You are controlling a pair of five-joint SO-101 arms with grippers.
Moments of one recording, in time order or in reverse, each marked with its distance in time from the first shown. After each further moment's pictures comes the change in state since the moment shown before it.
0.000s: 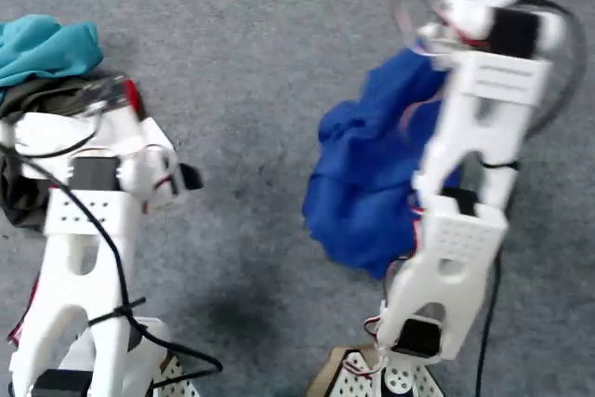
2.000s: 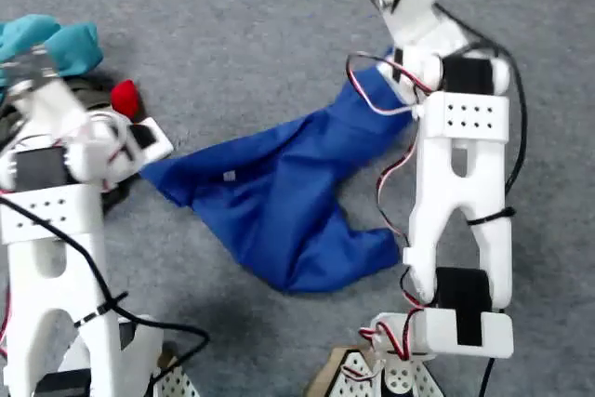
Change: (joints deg) left arm -10.0 0.0 -12.6 3.3 2.2; right arm -10.1 -39.1 77.7 -41.7 5.3
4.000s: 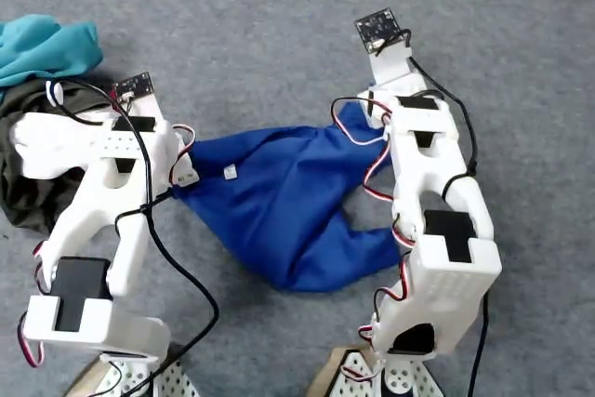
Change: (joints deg) left arm 9.0 34.0 3.0 -15.4 4.7; right arm -0.5 21.5 14.6 -33.8 -14.0
